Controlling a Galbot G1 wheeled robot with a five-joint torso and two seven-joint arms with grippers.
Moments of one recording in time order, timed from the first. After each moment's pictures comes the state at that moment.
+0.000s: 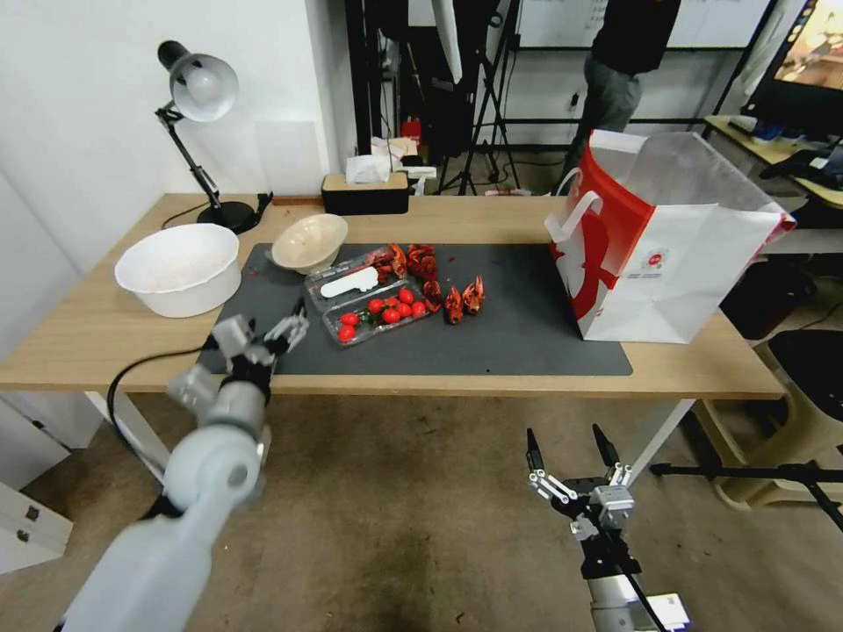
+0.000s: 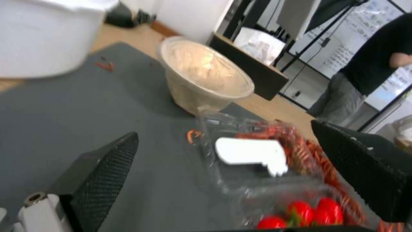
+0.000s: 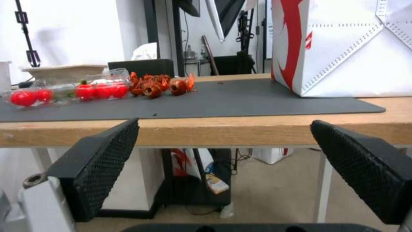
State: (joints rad) left arm 1.06 -1.08 -0.34 -1.94 -1.11 0.14 -0.49; right arm -1.73 1.17 0.30 1.93 0.20 0.56 0.23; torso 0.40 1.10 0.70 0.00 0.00
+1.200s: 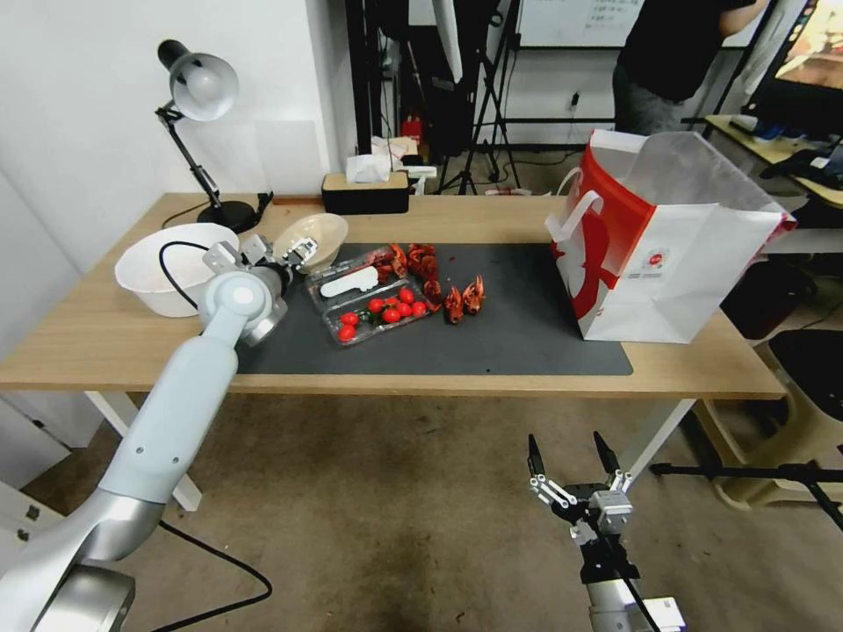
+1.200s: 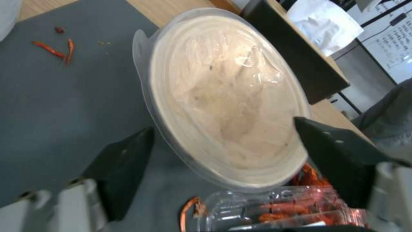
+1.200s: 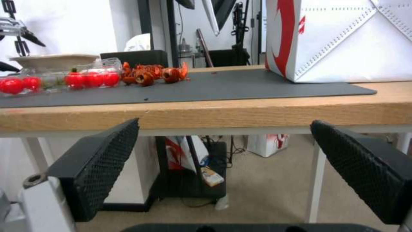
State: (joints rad) left arm 0.57 -1.10 -0.21 -1.51 -1.46 0.33 -0.66; right arm -1.74 1.19 0.31 1.91 0.19 0.56 0.23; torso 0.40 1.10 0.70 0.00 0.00
